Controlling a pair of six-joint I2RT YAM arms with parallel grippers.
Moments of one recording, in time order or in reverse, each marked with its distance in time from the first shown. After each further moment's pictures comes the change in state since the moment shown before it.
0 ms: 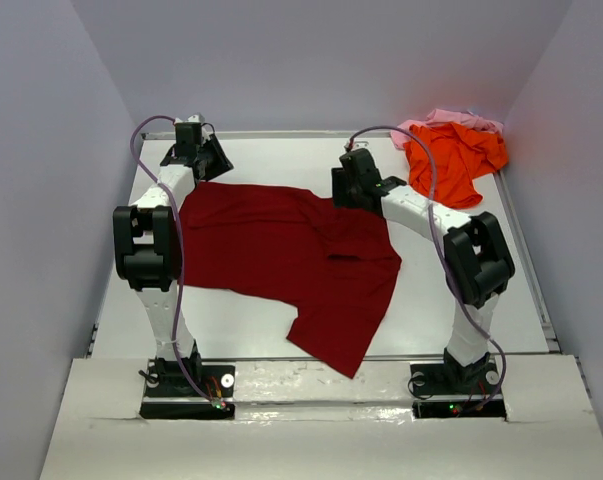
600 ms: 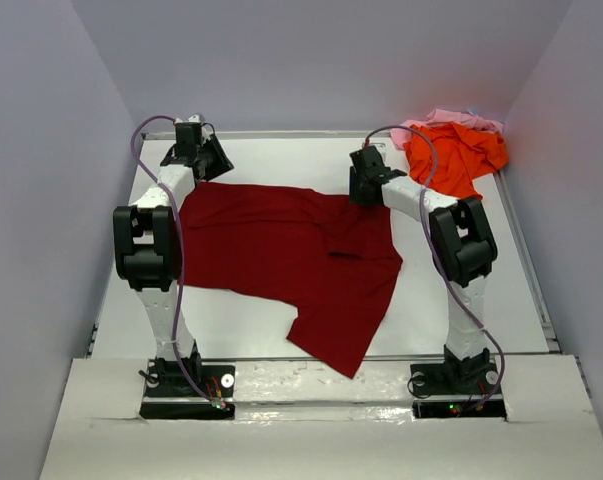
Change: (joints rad) left arm 0.000 0.000 0.000 0.000 0.007 0.000; right arm -0.113 0.215 0.106 -0.041 0.123 -0.006
